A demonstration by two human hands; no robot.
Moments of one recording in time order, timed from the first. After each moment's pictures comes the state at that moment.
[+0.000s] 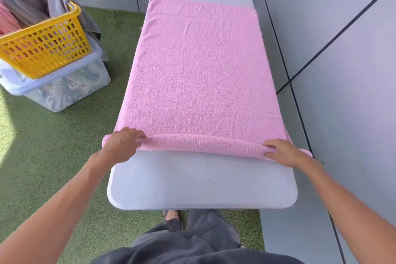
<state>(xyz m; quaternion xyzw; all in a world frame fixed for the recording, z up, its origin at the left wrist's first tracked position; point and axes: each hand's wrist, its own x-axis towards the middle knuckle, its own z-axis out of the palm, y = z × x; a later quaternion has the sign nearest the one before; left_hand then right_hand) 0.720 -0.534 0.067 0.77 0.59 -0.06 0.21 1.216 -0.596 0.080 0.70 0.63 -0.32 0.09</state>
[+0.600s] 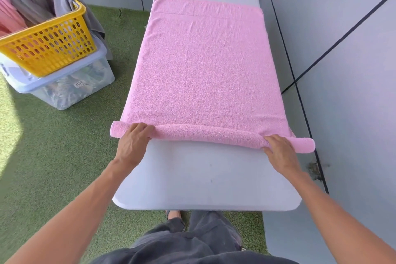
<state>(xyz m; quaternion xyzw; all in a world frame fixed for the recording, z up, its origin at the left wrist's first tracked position) 0.742 -0.548 0.053 0.77 0.61 0.09 0.13 1.190 -0.606 0.054 0.74 0.66 -0.12 -0.02</state>
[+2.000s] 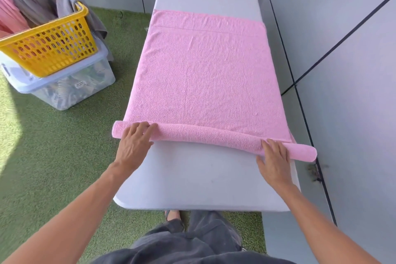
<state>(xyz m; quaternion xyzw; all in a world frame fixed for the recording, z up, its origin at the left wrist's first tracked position) 0.739 -0.556 0.053 0.81 0.58 0.08 0.08 1.164 -0.637 0.038 0.76 0.65 -0.05 -0.02</state>
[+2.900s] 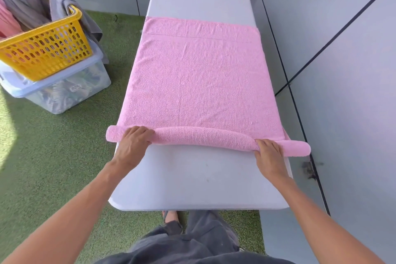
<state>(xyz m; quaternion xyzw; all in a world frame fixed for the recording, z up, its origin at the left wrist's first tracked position) 0.746 -0.549 0.055 0.81 0.56 0.10 0.14 1.165 -0.624 0.045 0.77 0.63 -0.10 -0.03</state>
